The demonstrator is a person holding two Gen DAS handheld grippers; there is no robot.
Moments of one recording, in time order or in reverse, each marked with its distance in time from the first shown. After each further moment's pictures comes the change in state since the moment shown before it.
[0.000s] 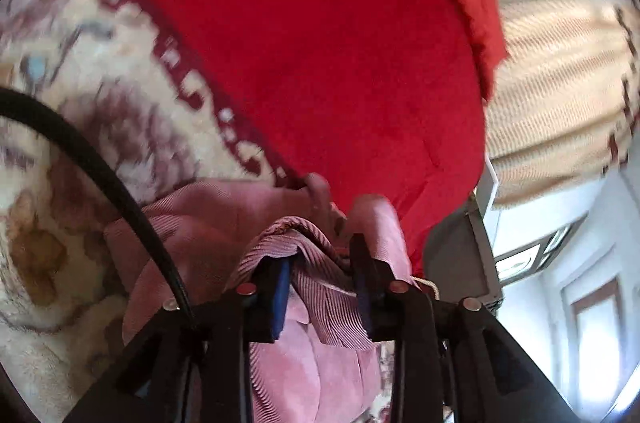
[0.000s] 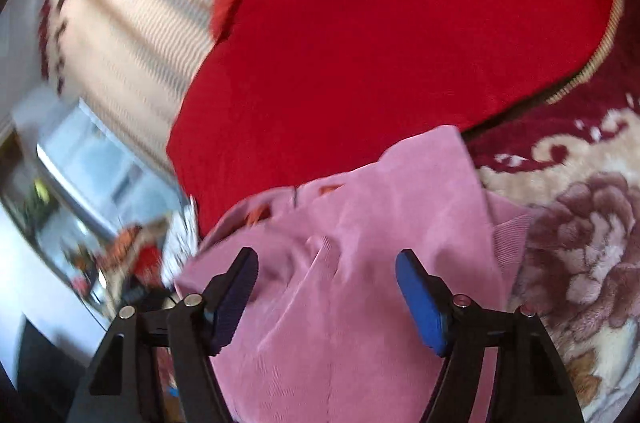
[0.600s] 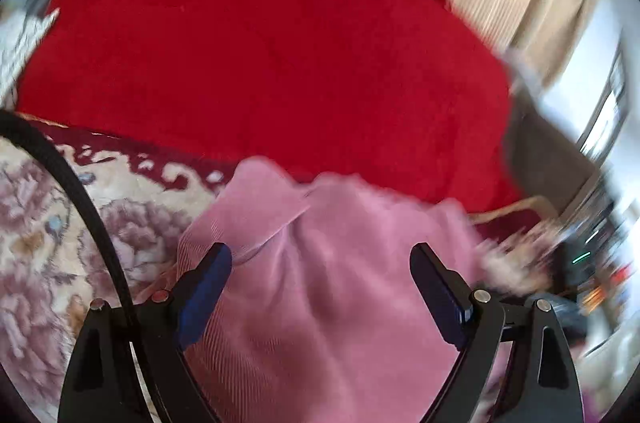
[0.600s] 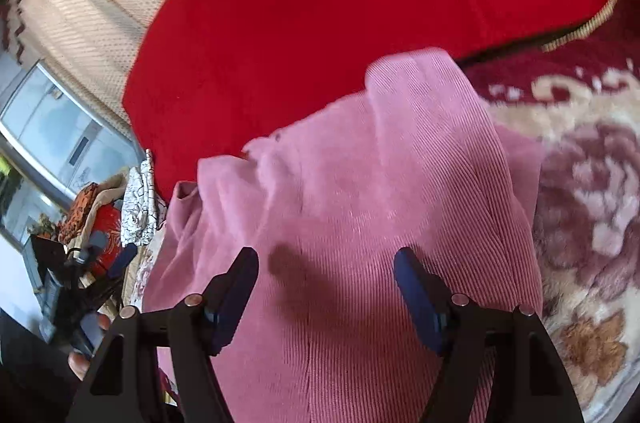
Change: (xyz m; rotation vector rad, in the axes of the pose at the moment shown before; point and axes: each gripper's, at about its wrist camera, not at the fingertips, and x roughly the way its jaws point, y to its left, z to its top) left arm 0.028 -0.069 -0.057 0.572 -0.035 0.396; right arm 0.068 -0.005 -0.031 0.034 0.188 -0.141
